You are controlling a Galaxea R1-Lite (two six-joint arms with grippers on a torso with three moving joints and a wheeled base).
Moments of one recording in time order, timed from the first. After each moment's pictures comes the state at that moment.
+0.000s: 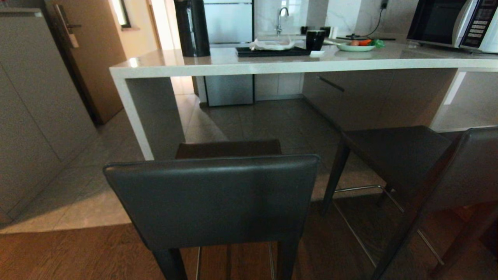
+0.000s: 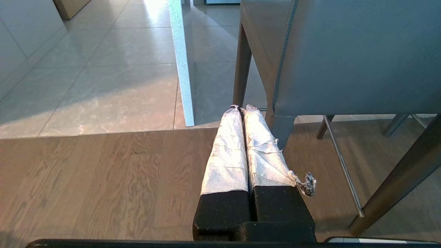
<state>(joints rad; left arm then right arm) 0.00 0.01 0.00 0.01 0.00 -0.01 0.00 0.00 0.00 0.01 0.00 -0.01</state>
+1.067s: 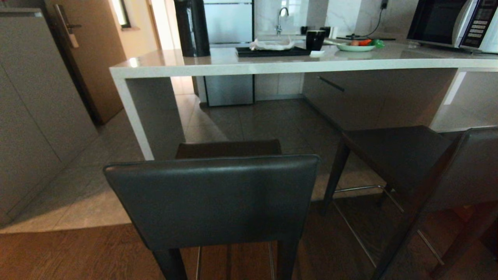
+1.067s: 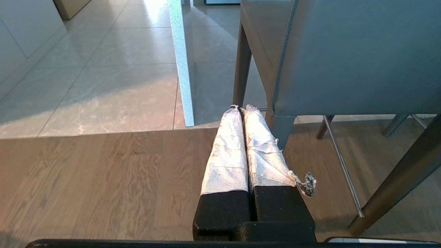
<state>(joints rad) 0.00 0.01 0.00 0.01 0.00 -0.01 0.00 0.00 0.00 0.01 0.00 0.00</state>
